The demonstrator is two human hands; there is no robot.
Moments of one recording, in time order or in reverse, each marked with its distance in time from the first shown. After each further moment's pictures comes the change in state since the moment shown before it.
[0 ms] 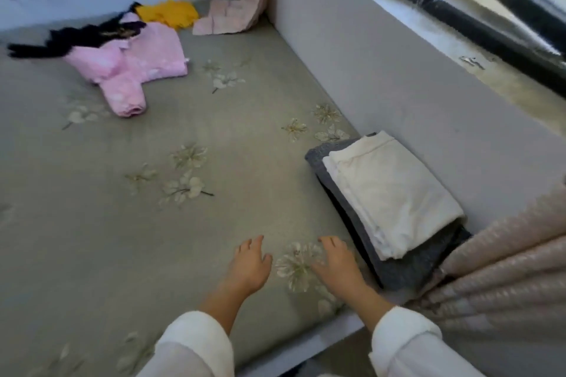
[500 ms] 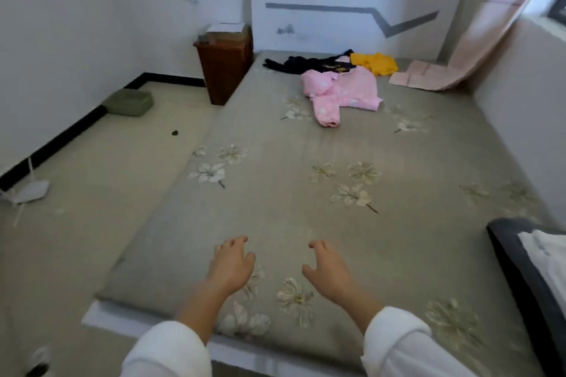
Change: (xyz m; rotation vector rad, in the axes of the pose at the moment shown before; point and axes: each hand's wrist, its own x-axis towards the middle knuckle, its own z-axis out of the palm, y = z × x) left_hand -0.261 -0.306 -0.122 -0.204 0.473 -0.451; right_hand -0.097 -0.328 0.162 -0.087 -0.272 -0.520
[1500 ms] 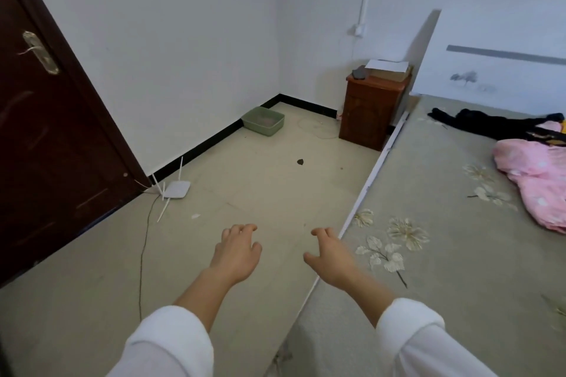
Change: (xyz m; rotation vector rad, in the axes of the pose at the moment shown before) left_hand 0.178 -0.403 -0.347 0.025 0.303 -0.209; right_hand 0.285 -0.518 0.172 -0.078 -0.173 -0.378
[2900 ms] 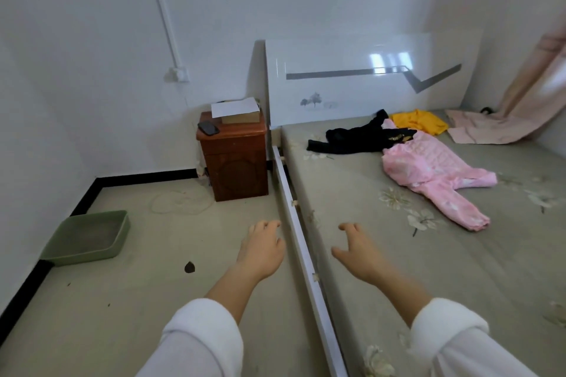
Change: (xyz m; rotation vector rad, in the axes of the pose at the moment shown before) left_hand 0.636 0.243 -0.039 -0.027 -0.292 0.809; right_hand 0.443 0.090 -0.248 0.112 0.498 0.691
